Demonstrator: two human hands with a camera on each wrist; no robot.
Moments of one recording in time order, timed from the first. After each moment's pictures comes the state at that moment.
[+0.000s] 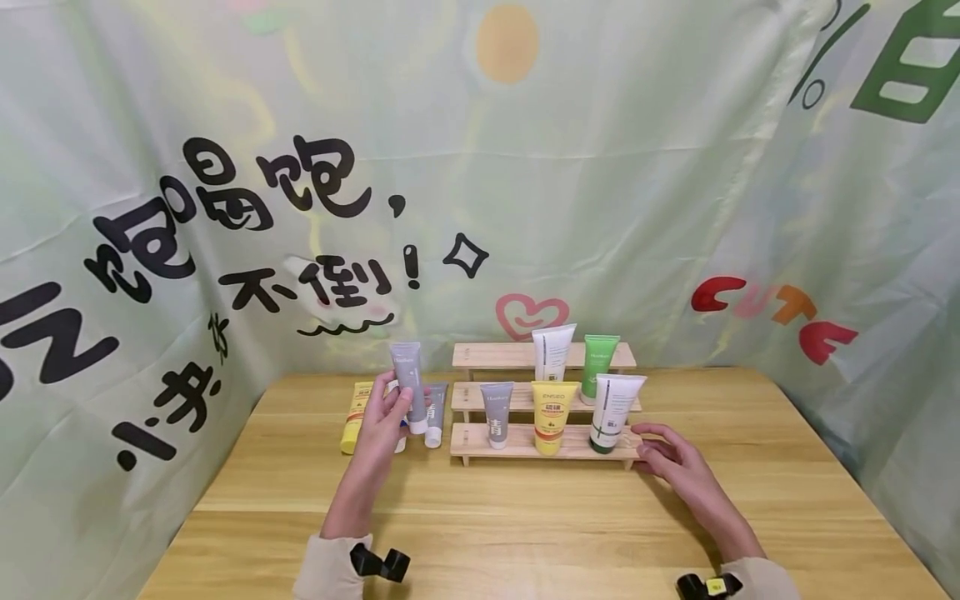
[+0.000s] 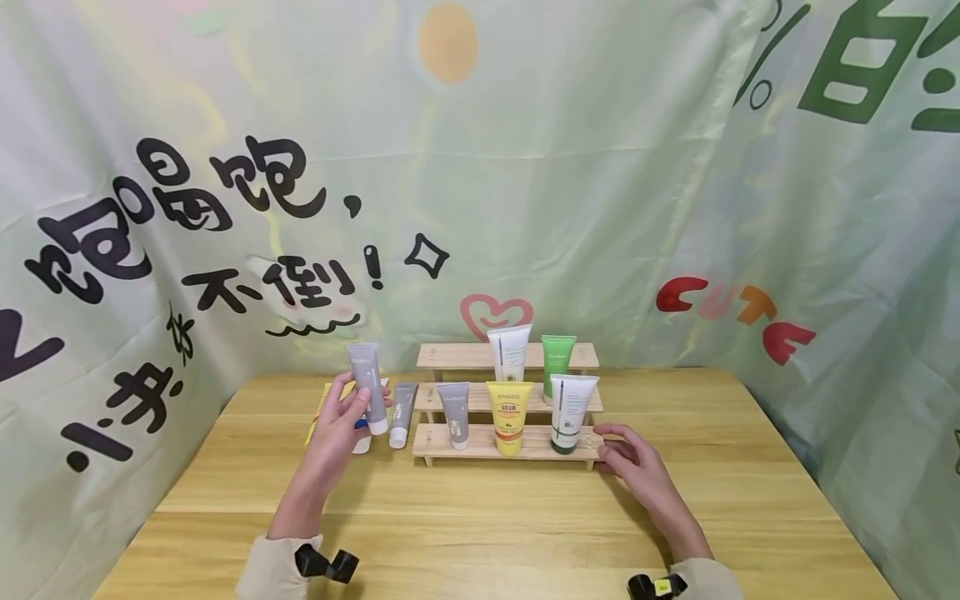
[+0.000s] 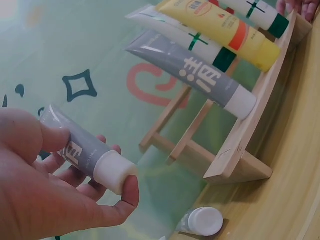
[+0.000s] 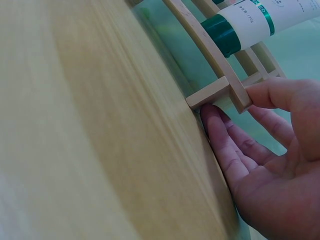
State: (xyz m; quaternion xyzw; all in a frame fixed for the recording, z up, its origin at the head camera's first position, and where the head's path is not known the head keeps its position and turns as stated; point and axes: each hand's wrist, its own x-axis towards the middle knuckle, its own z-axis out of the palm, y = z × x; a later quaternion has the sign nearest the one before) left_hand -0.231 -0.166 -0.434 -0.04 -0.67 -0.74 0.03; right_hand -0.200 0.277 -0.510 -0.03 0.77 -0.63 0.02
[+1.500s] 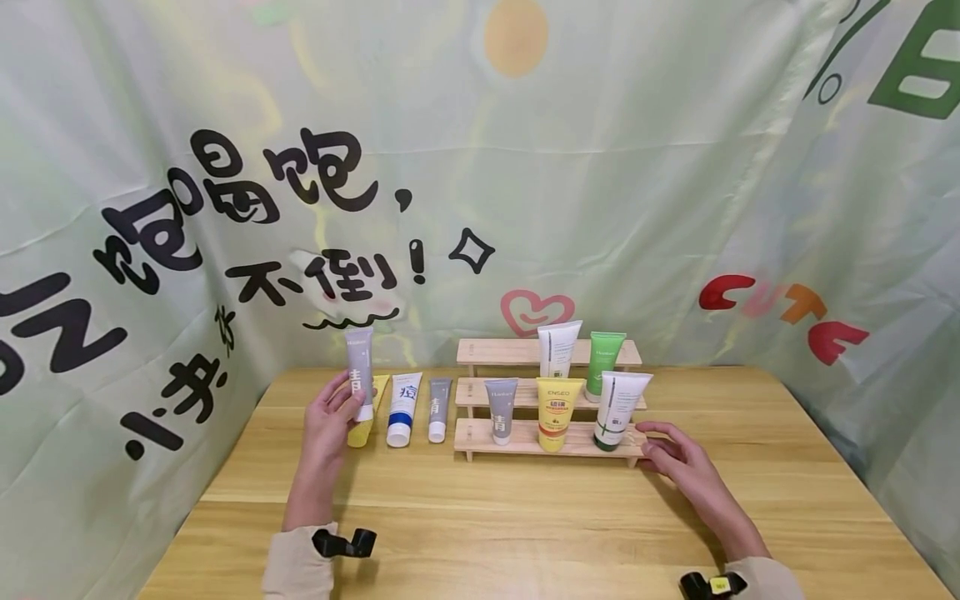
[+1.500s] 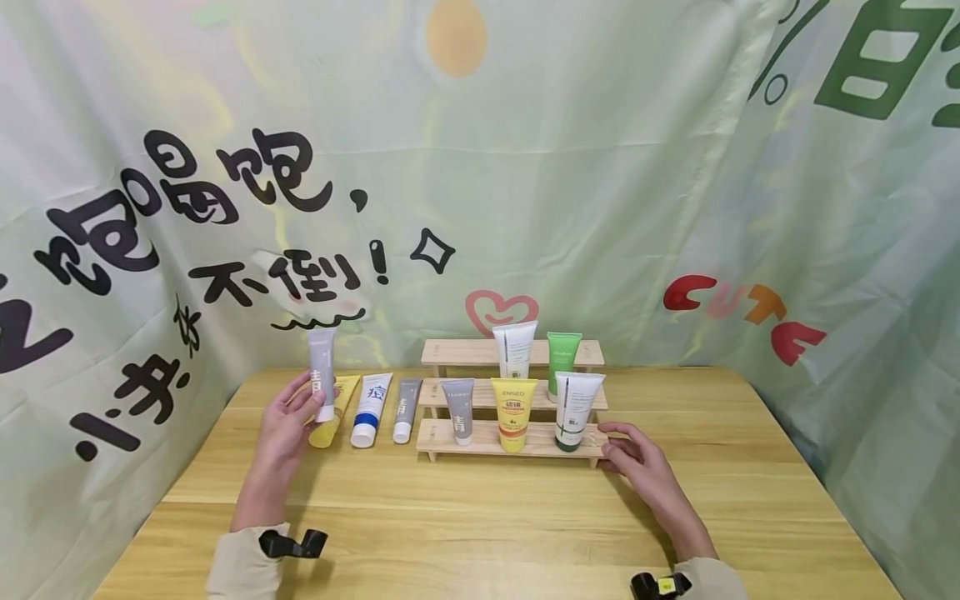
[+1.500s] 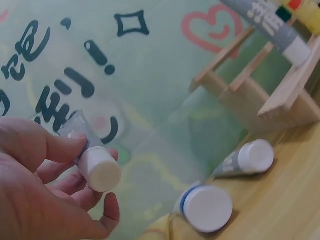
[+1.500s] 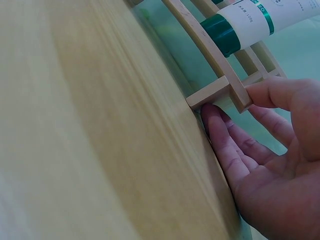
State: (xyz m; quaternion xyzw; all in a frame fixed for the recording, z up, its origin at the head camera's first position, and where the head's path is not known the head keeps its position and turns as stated) left_hand -0.238 -0.241 -0.441 0.09 -0.61 -0.79 0.08; right_hand -0.203 0.279 -0.511 -0.04 0.78 -0.63 0.02
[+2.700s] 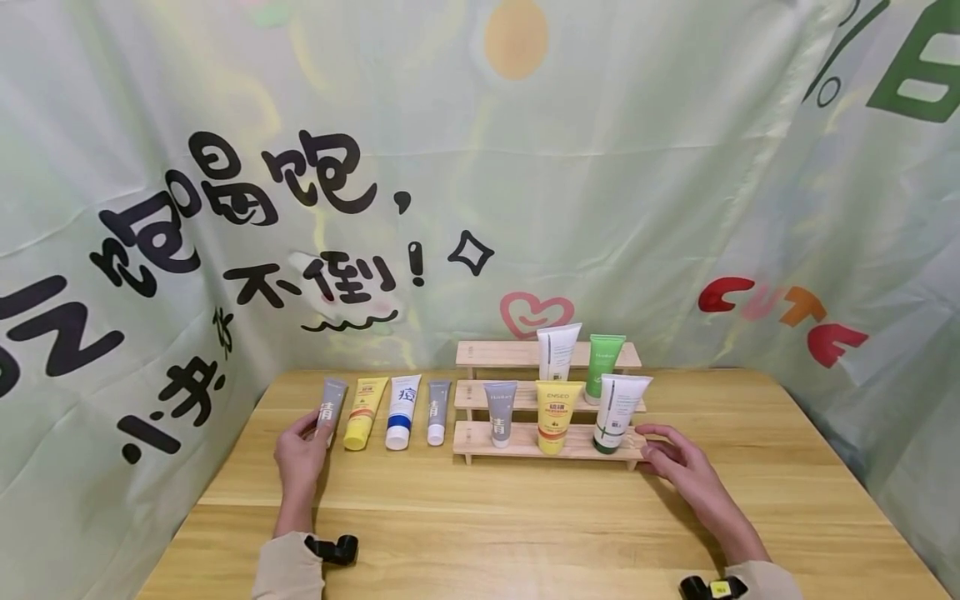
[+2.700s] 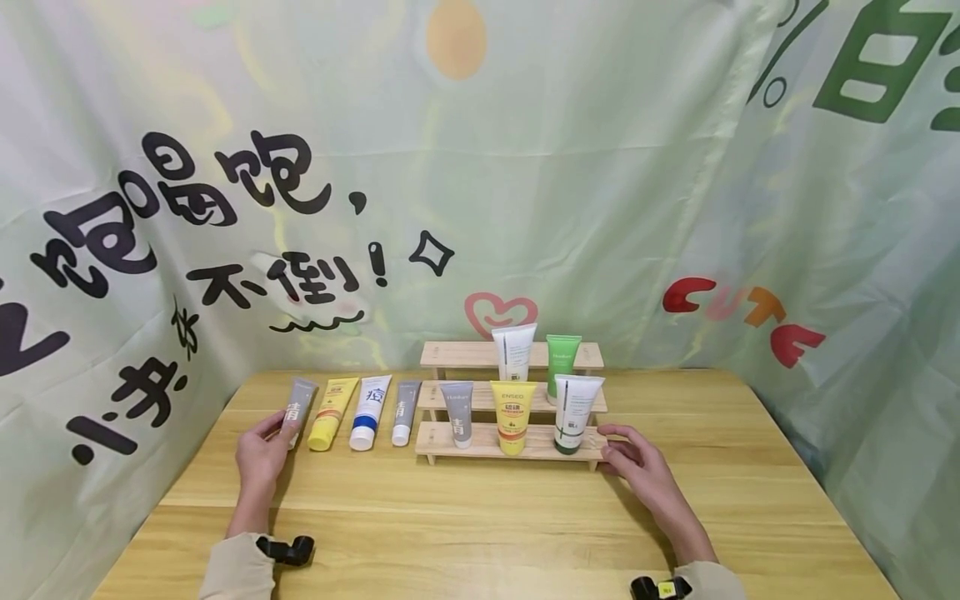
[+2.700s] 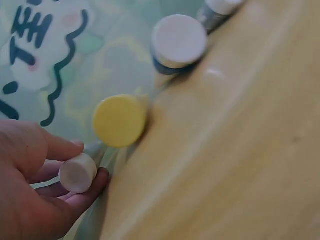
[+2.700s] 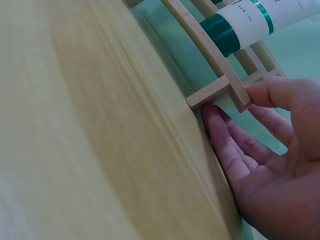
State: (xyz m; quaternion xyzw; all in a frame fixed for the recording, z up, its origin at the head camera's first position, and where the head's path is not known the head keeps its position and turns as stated) left_hand -0.241 -0.295 -0.509 0.20 -0.79 -0.55 0.21; right_hand -0.202 0.277 -0.511 -0.03 0.78 -0.63 0.02
